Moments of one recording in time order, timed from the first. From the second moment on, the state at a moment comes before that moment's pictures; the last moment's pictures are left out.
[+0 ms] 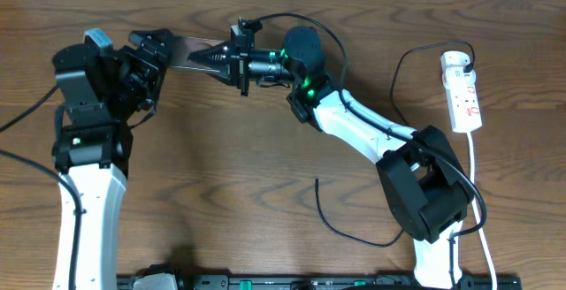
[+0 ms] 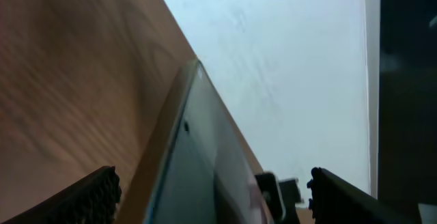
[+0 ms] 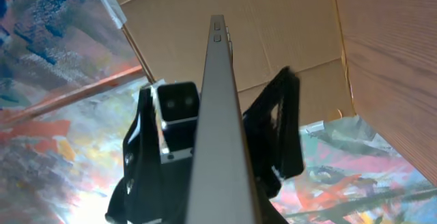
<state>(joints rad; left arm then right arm) 0.15 1.24 1.06 -0.28 0.41 -1.07 0.64 2.08 1.47 0.78 -0.89 2.04</state>
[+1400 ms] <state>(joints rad) 0.15 1.32 1.06 -0.18 0.42 -1.42 0.67 2.08 1.47 0.79 -0.80 2.03</state>
